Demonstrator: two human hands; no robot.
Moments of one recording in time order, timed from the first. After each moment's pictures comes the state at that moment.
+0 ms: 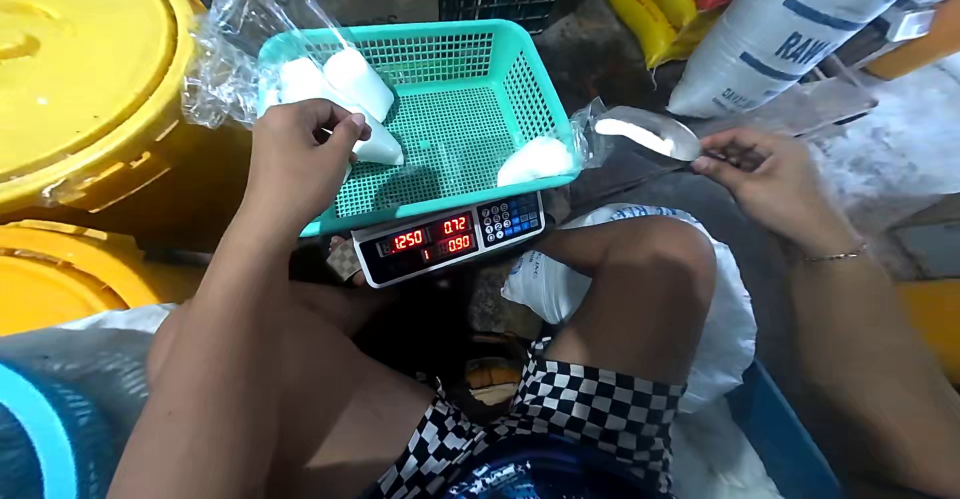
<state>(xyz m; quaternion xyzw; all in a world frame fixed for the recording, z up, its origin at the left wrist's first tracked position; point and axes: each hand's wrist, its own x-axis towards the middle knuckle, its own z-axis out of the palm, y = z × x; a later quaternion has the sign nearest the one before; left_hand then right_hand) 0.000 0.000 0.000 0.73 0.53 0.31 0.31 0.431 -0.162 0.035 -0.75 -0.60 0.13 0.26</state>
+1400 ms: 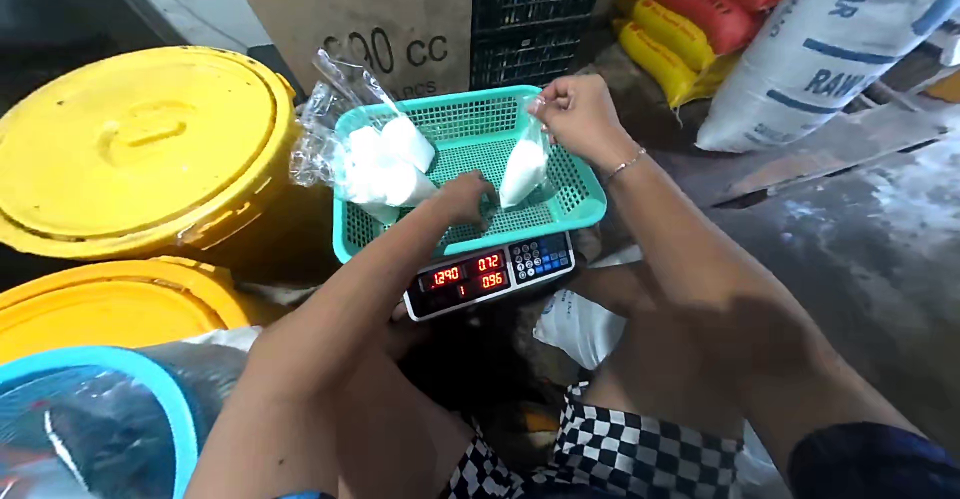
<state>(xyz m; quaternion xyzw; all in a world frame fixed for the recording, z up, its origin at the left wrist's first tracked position) 0.106 0.079 -0.080 0.91 0.31 -0.05 0.29 0.281 0.016 0.051 -0.69 -0.61 0.22 0.33</state>
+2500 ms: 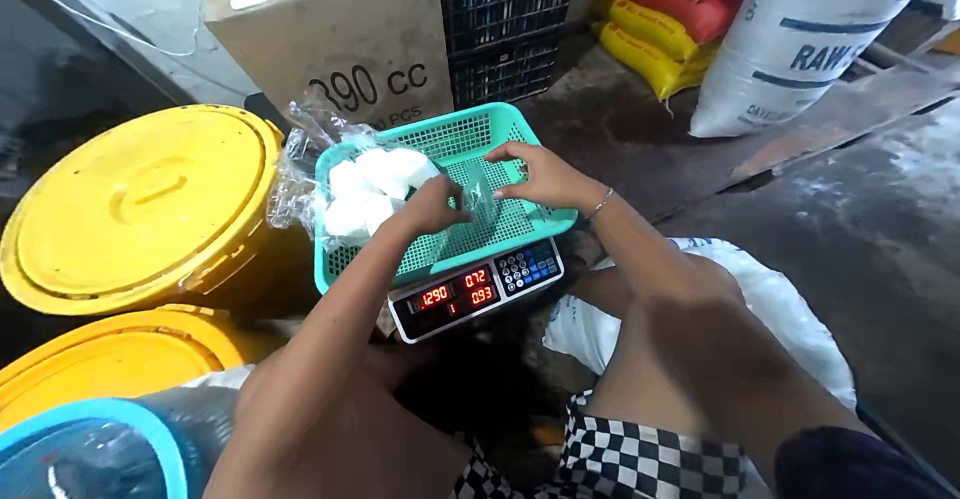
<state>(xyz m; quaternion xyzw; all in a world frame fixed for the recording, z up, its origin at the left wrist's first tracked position) 0.100 0.070 -0.024 0.87 0.37 0.01 0.34 0.317 -0.002 0.009 -0.55 -0.72 0.32 0.26</state>
